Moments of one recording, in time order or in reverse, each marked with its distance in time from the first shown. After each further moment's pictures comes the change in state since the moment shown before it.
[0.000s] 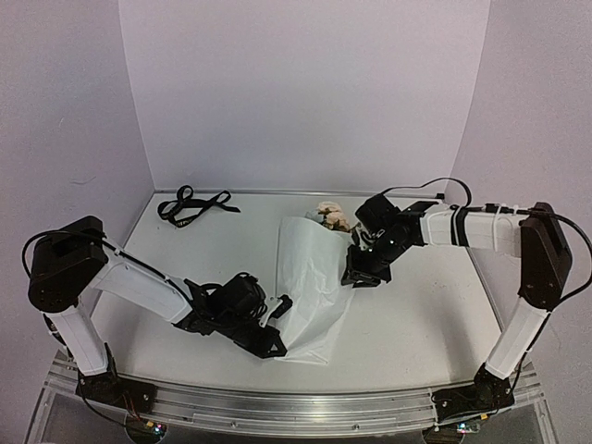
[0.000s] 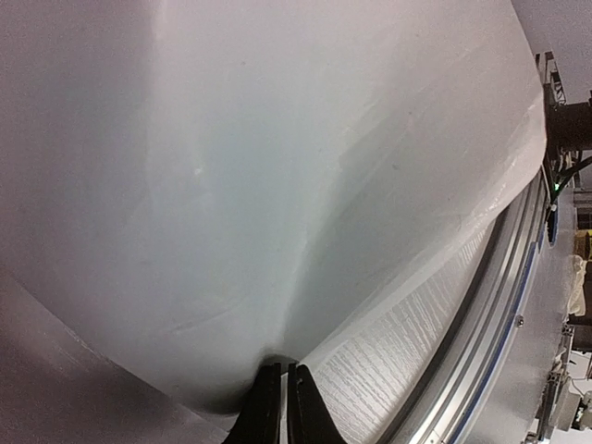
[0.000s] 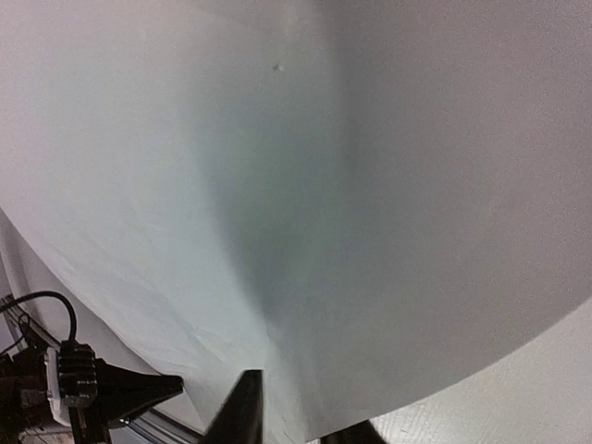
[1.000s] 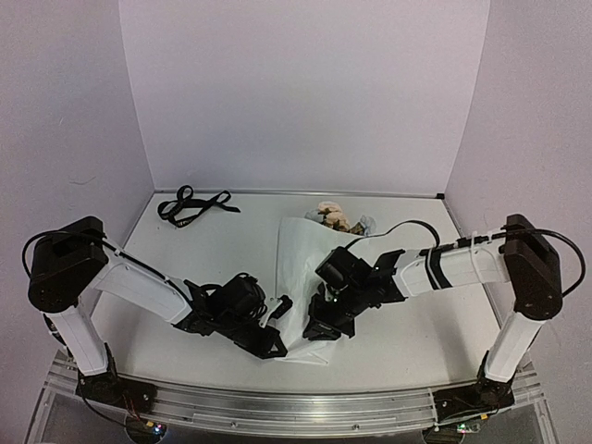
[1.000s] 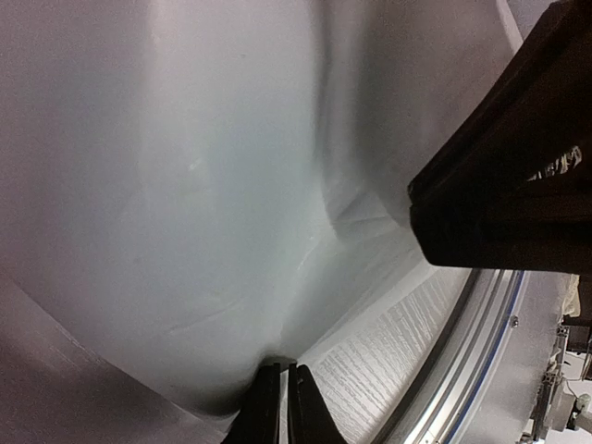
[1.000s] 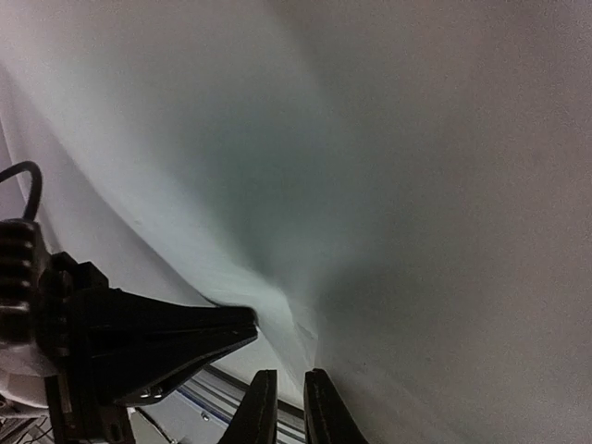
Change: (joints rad) left arm -0.002 0.000 -0.006 0.014 0.008 -0.015; right arm 0.332 0.035 -0.178 0.305 -0.085 0.453
